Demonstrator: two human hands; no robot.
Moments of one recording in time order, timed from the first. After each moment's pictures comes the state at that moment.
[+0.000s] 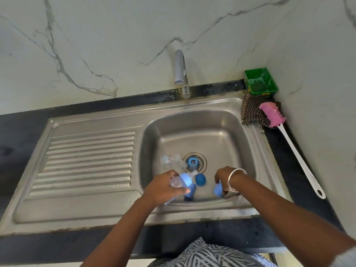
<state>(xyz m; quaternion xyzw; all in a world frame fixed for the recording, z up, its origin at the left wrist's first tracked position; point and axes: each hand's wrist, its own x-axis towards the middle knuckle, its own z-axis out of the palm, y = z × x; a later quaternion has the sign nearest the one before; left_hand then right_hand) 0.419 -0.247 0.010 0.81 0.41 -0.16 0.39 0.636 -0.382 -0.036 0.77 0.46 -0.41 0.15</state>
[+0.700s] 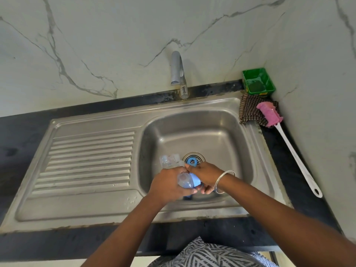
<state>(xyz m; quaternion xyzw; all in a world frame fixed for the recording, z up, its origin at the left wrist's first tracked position) 0.440 -0.271 0.030 0.87 0.35 -0.09 0.33 0.588 -0.360 0.011 0.74 0.21 -0.58 -0.28</state>
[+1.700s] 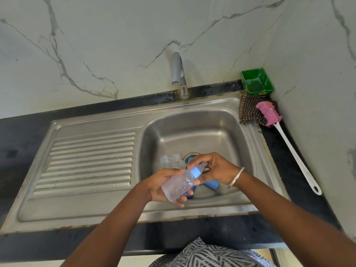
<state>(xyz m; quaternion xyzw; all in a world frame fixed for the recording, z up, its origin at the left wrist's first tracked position) 0.433 -0.238 0.032 0.40 0.32 -0.28 0.81 0.613 -0.380 0.009 0.53 0.44 -0.50 -0.53</state>
